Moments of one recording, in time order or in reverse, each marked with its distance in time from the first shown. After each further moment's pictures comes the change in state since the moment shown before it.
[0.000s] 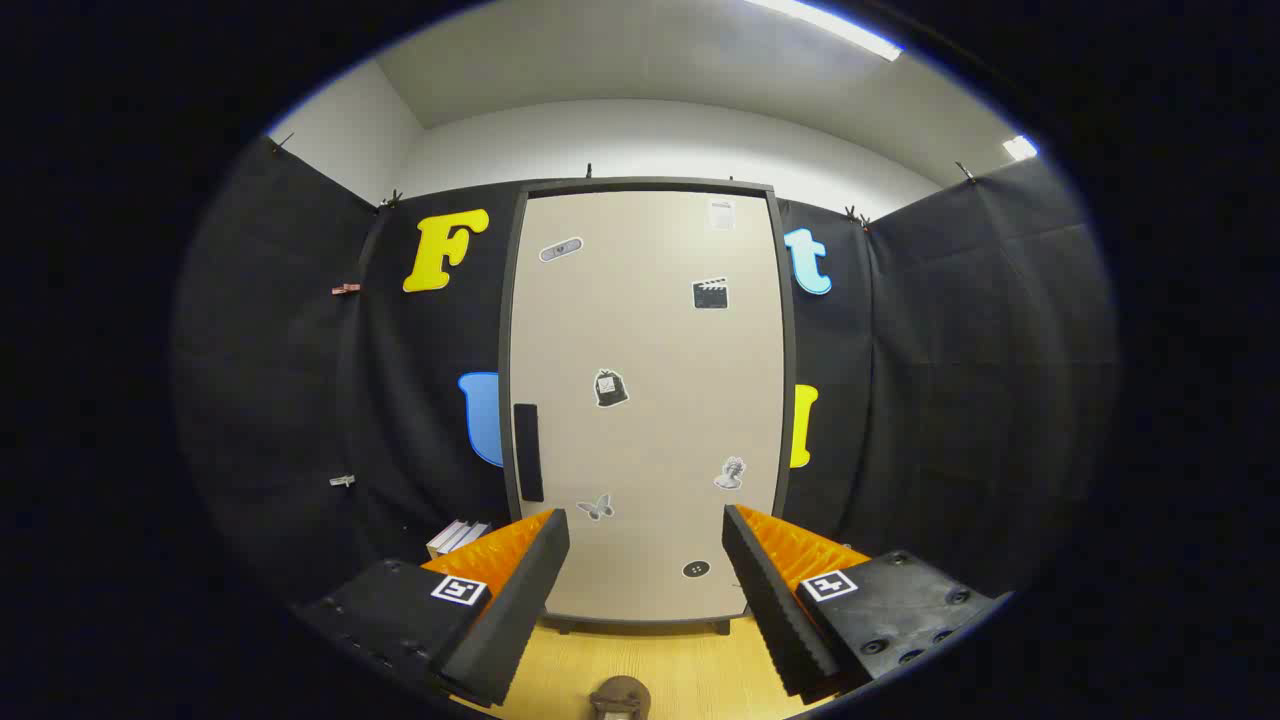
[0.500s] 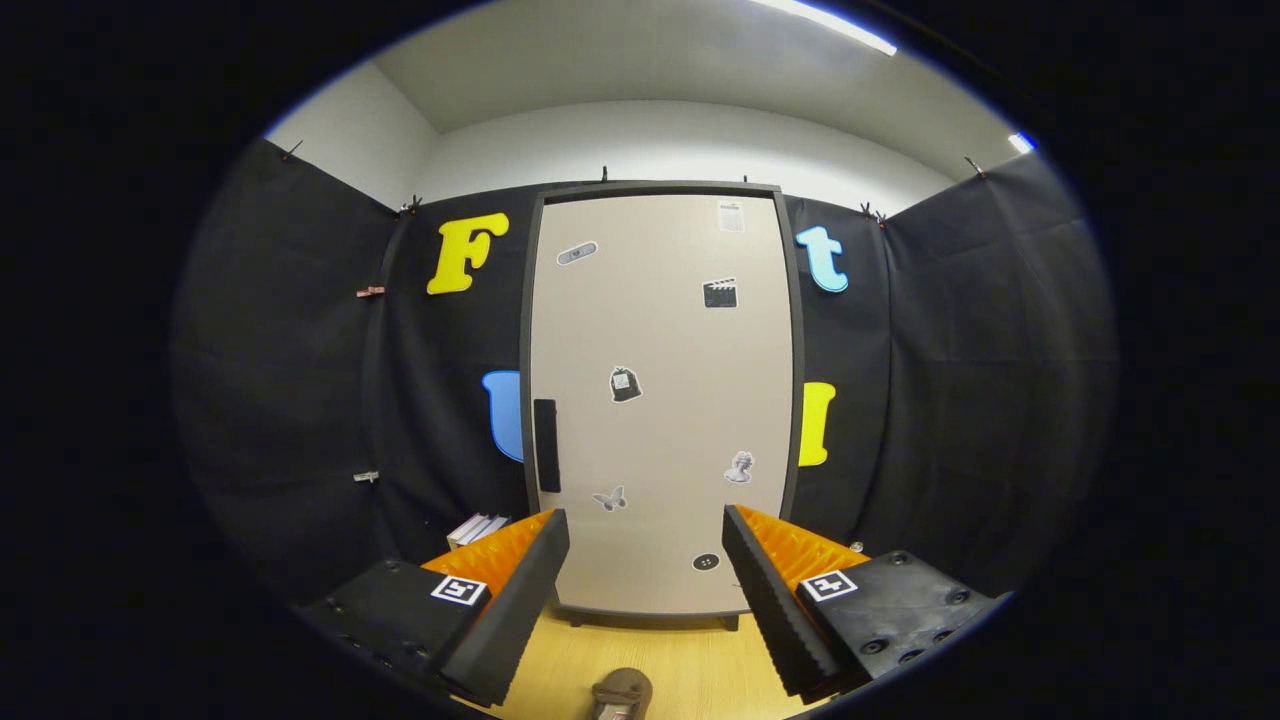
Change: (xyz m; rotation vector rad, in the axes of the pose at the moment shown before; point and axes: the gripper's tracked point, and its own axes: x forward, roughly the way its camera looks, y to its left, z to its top) arm -0.019 0.001 -0.001 0.007 0.001 0.074
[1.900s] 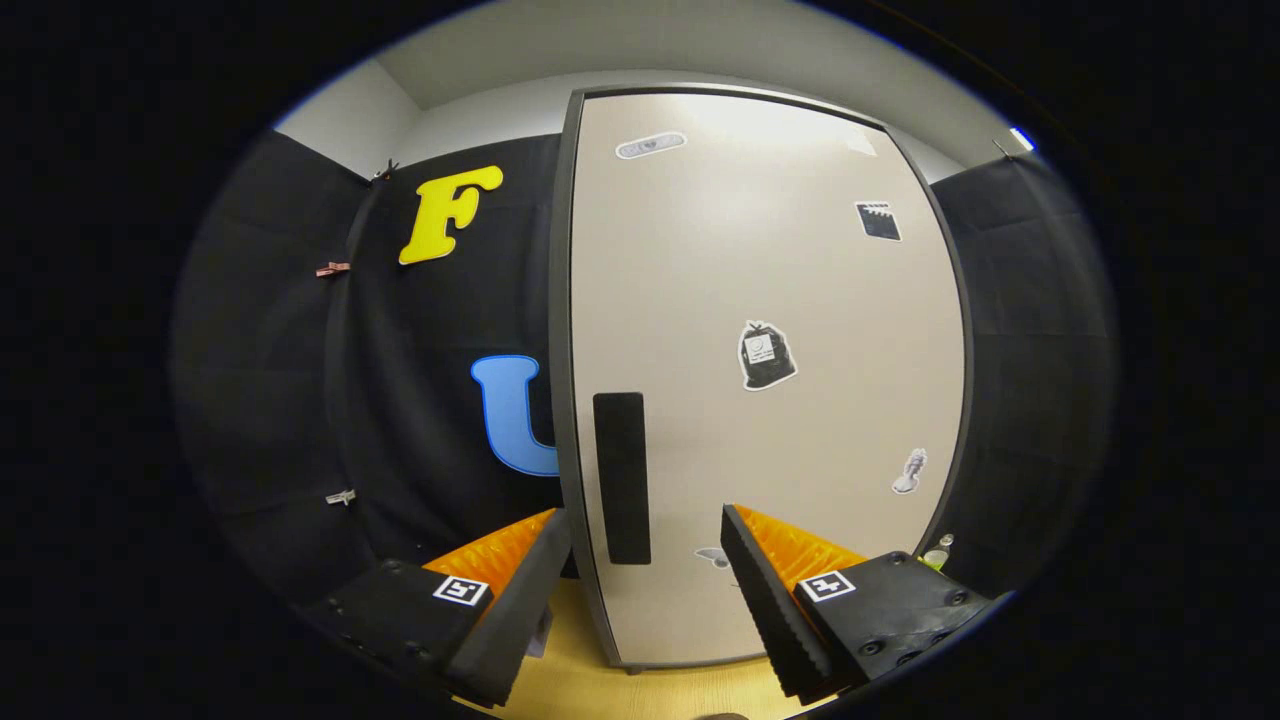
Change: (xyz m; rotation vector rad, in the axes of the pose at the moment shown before) arm 0.217 0.116 -0.051 0.025 0.054 -0.050
